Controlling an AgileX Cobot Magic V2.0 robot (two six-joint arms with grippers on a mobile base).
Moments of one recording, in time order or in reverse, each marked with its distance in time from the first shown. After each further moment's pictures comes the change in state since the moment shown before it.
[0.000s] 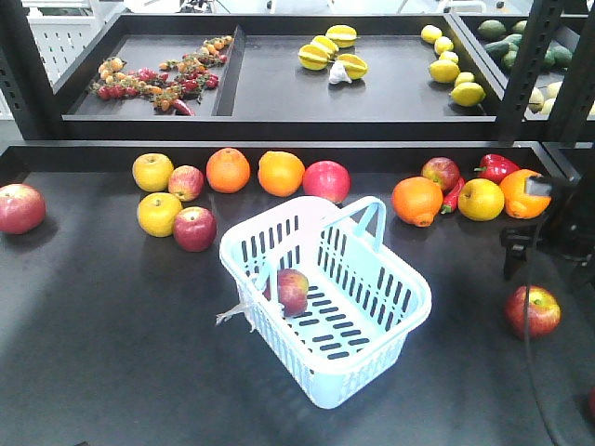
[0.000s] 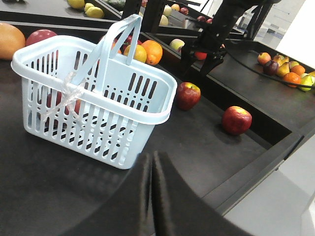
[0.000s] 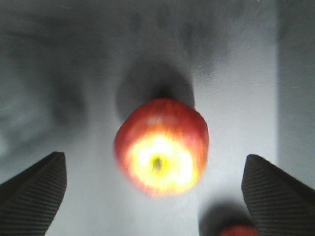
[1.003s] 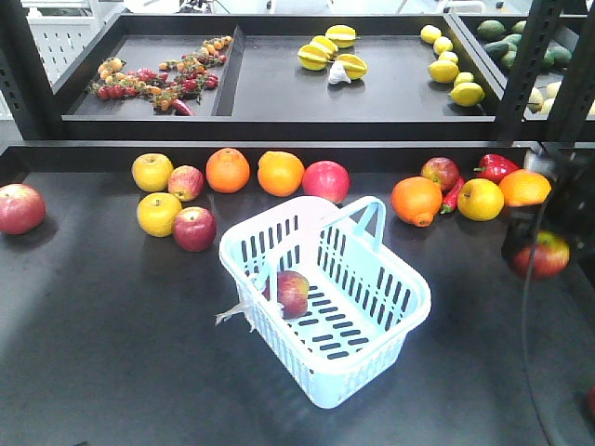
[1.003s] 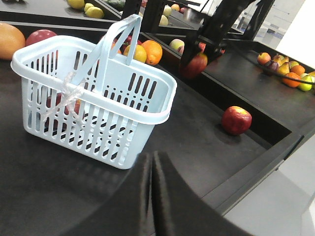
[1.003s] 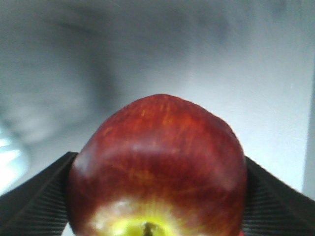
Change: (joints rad) left arm 0.000 0.000 0.000 0.000 0.000 0.000; right arm 0.000 -0.118 -0.016 0.130 0.087 -0.112
